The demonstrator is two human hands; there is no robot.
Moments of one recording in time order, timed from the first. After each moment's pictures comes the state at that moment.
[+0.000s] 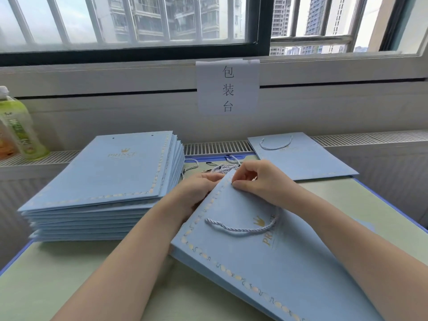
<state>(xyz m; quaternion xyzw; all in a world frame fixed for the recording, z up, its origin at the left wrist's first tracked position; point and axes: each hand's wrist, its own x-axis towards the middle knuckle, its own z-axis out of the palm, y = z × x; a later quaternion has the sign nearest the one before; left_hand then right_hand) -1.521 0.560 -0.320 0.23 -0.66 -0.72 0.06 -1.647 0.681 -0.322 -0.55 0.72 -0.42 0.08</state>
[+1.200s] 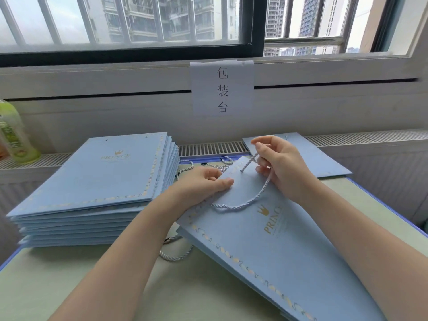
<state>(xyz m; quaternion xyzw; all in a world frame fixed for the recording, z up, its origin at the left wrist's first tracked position) -1.518 0.570 -0.303 0.23 -0.84 -0.48 0.10 -1.659 0.691 -0.302 -0.33 0.58 -0.72 0.19</state>
